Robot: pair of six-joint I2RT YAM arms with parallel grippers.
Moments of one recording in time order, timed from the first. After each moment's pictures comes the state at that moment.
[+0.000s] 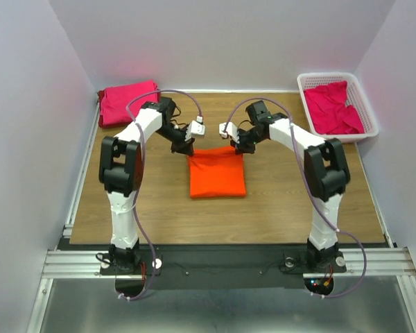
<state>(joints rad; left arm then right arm) -0.26 2.05 1.71 -1.08 0.82 1.34 0.40 1.96 1.54 -0.69 -0.58 -1.08</state>
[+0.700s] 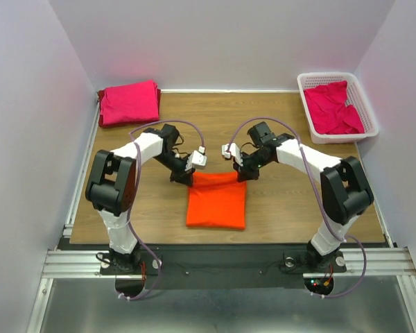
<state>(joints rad) -0.33 1.87 1.27 -0.95 0.81 1.32 0.48 1.77 1.22 -0.66 -0.65 -0.91</state>
